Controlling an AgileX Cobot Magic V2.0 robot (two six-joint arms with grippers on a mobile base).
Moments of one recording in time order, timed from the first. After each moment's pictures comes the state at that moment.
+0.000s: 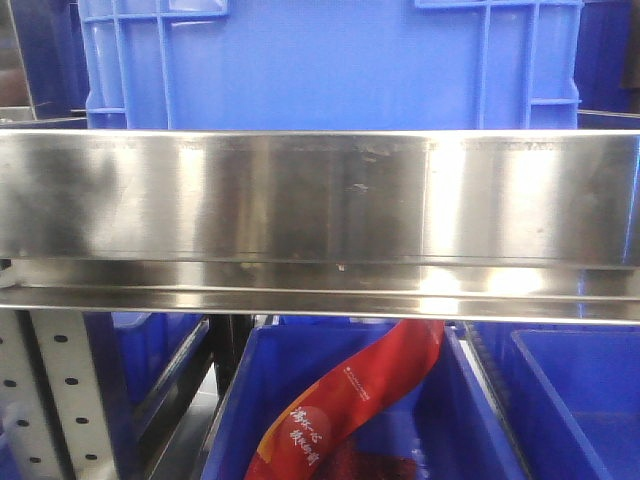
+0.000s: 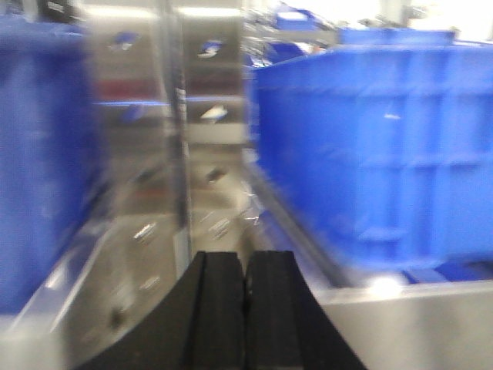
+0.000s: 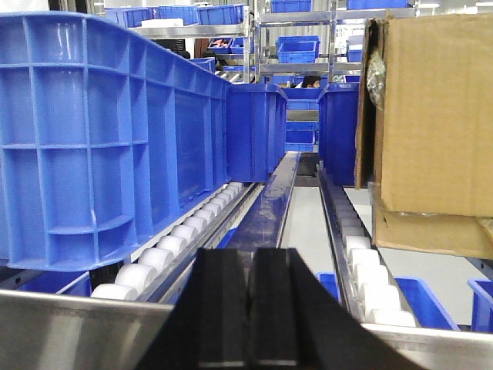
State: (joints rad) left arm -0.15 0.15 -0.09 -0.04 -0.01 0.05; right arm -0.01 0.00 0.00 0.08 -0.01 -0.01
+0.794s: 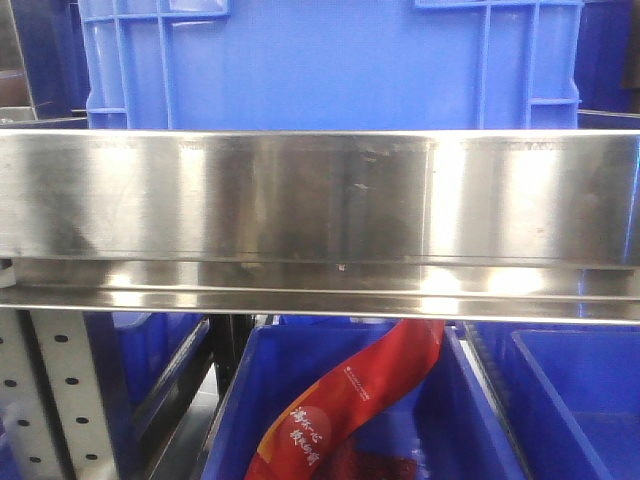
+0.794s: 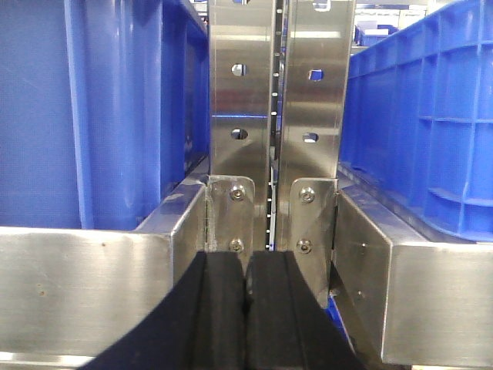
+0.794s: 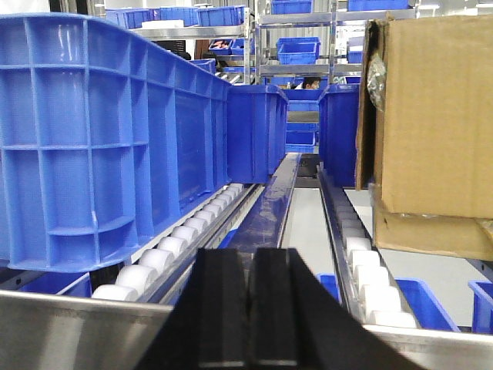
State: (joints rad) left arm -0.01 0.01 0.00 -0.04 0.02 0.05; right arm -0.01 0.00 0.00 0.08 -0.01 -0.01
